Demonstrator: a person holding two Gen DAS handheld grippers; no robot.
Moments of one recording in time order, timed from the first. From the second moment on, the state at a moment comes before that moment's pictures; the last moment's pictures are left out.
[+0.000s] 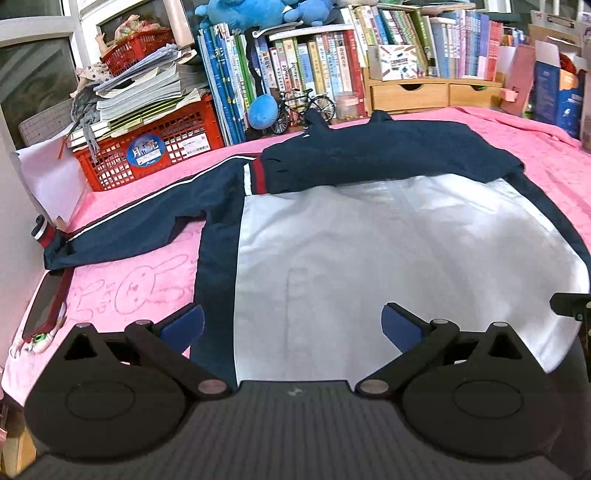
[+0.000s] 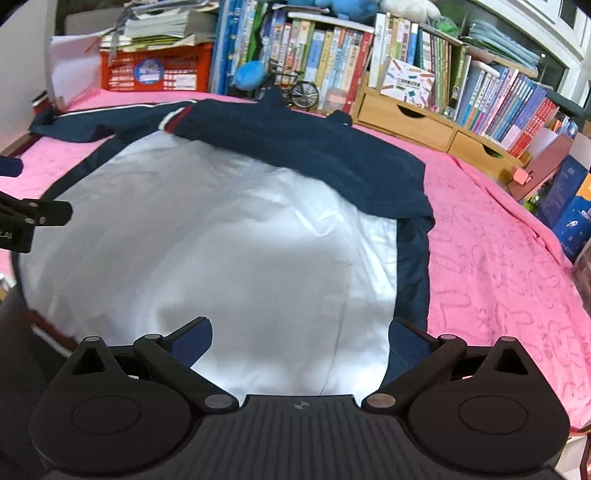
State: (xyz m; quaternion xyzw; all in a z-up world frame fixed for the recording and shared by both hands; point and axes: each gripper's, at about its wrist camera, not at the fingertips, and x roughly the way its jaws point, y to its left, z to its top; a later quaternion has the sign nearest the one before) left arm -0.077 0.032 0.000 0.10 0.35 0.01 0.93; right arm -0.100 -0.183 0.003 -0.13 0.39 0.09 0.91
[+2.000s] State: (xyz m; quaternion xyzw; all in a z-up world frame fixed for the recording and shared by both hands) left arm 0.133 0.274 0.032 0.01 0.17 0.16 0.97; right arm 0.057 -0.122 -0.047 -0.01 0.32 0.18 0.93
